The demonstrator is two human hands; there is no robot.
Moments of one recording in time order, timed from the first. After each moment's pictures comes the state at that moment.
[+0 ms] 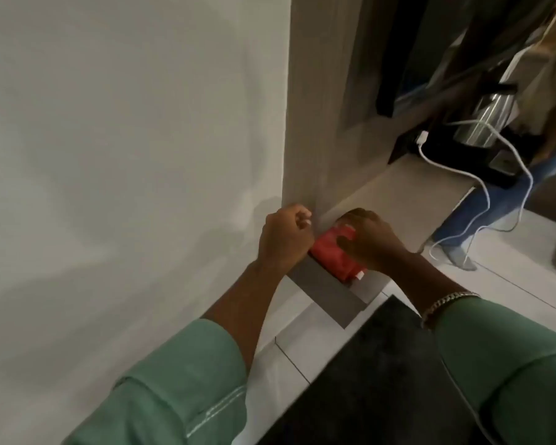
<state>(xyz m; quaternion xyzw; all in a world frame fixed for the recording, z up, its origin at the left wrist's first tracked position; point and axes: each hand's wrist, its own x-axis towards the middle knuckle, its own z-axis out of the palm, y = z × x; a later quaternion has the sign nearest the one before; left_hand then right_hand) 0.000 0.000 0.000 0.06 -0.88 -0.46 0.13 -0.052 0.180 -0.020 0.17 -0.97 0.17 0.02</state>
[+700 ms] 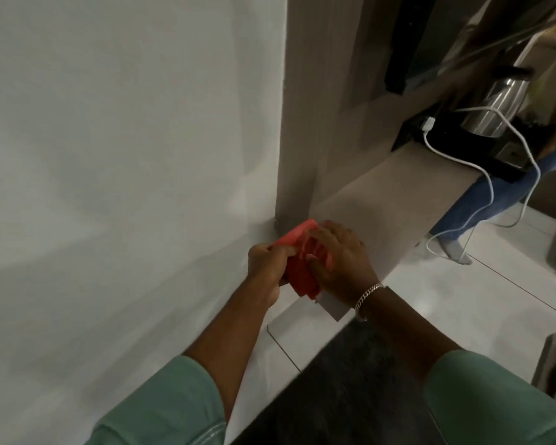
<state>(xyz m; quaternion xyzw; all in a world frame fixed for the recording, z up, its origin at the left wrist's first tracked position) 0.011 0.004 -0.061 0.32 -0.57 -0.75 -0.06 -0.009 0.152 -0.069 0.21 -0.94 0.24 0.07</state>
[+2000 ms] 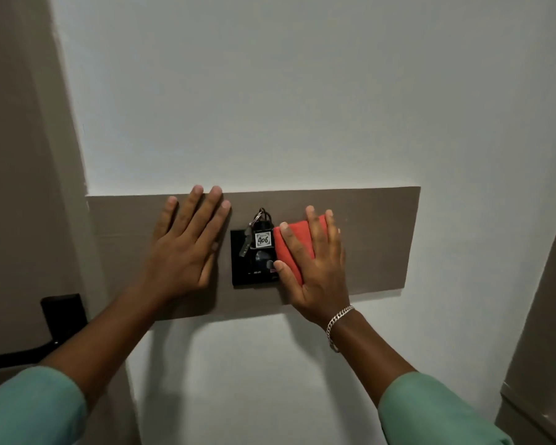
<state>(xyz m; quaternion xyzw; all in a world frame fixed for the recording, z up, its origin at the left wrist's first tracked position) 0.489 -0.502 0.286 0.10 -0.82 0.33 0.46 0.322 -0.316 0.242 0.47 -0.67 0.36 0.45</state>
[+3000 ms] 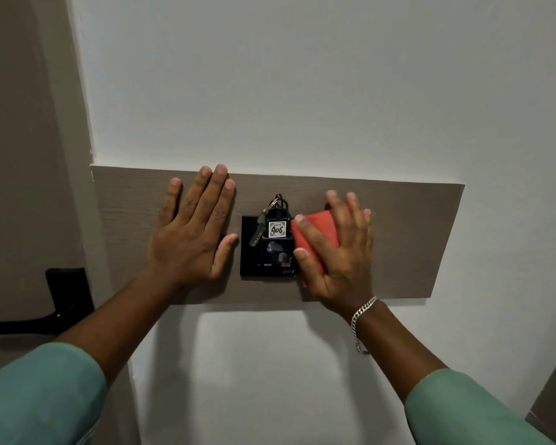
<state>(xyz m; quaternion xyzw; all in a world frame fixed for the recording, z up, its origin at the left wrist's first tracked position) 0.473 -0.511 0.270 0.15 -0.75 0.38 0.52 0.292 -0.323 0.247 0.50 -0.60 0.36 0.51</state>
